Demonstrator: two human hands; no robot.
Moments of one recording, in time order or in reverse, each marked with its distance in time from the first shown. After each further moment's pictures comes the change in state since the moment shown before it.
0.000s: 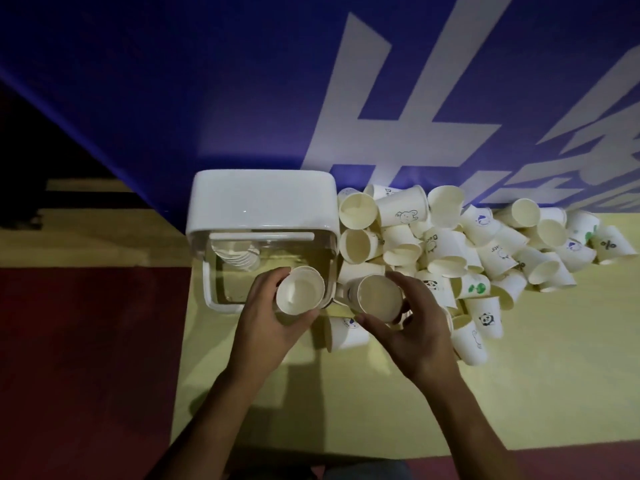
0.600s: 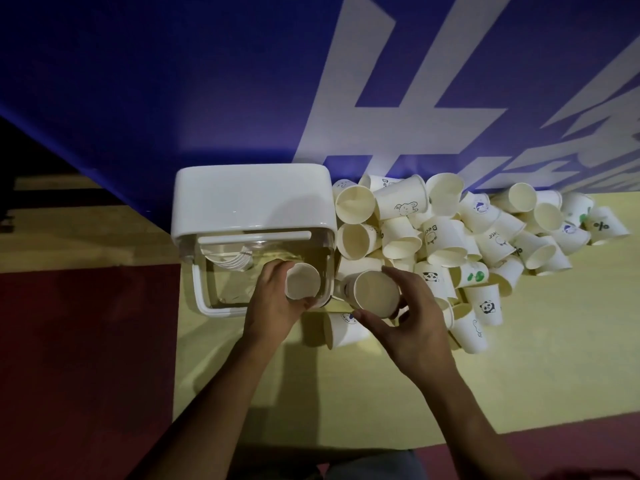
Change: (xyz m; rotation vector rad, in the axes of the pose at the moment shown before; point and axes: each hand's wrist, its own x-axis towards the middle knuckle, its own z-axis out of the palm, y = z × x) left_hand 0.049 -0.056 0.038 0.250 -0.139 -0.122; right_hand 0.005 0.000 0.013 -0.037 0.006 0.018
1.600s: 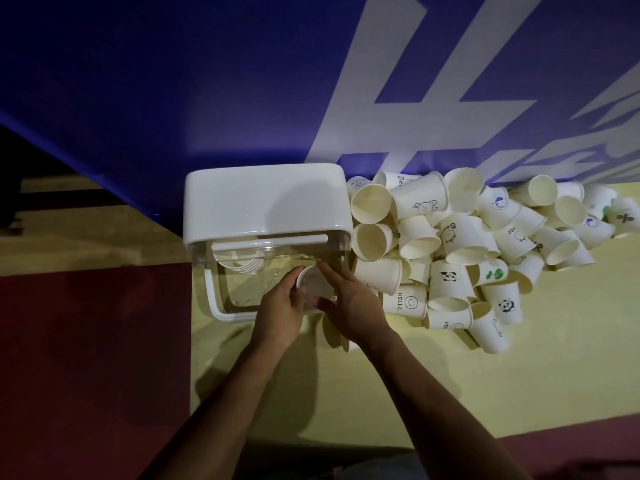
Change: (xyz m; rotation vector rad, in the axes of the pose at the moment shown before) left_hand 0.003 -0.018 -0.008 -0.099 -0.127 -0.133; right_hand 0.052 0.004 0.119 -0.251 -0.414 0.029
